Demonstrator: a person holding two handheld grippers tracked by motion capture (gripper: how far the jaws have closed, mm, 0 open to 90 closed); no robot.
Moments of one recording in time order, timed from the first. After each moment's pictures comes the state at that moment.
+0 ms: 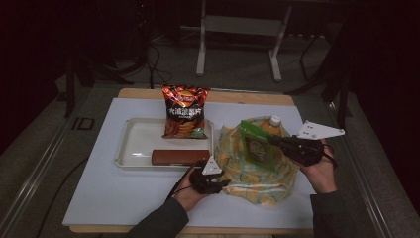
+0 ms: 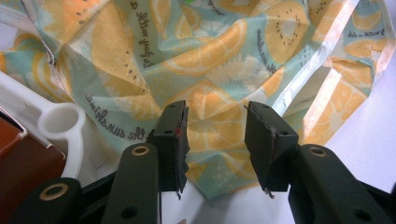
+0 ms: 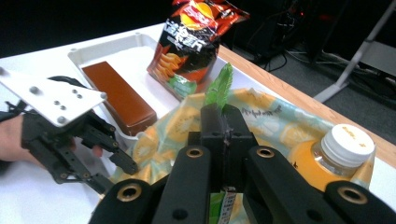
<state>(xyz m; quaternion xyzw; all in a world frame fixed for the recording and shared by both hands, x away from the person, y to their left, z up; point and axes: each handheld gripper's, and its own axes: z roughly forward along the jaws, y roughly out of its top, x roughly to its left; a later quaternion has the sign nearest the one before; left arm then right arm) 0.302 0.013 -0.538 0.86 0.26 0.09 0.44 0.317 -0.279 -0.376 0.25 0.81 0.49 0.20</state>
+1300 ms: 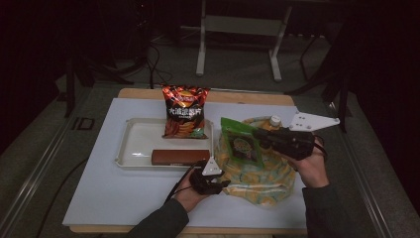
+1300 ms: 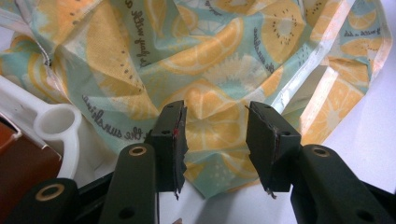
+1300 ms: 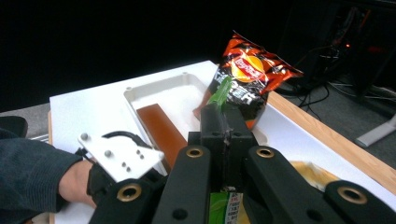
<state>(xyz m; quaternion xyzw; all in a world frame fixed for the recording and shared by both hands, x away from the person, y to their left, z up) 0.301 0.012 -0.539 0.86 0.25 0.09 0.44 0.315 -0.239 -0.341 0.19 0.80 0.55 0.15</state>
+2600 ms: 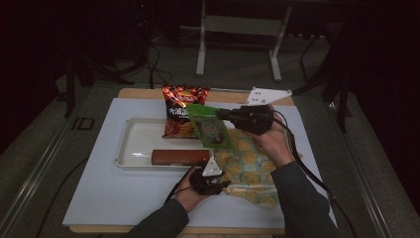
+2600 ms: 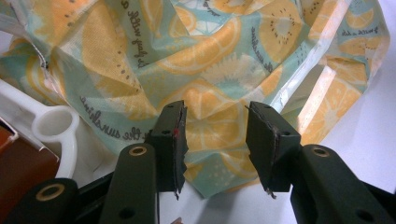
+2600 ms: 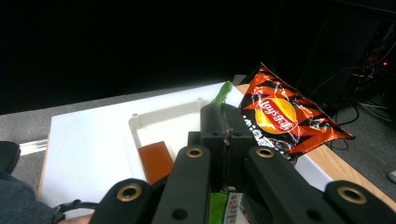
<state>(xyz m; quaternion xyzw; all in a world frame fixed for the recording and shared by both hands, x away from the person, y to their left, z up) 0.300 0.012 -0.539 0.86 0.25 0.09 0.44 0.368 -0.152 -0.328 0.15 0.81 0.55 0.12</state>
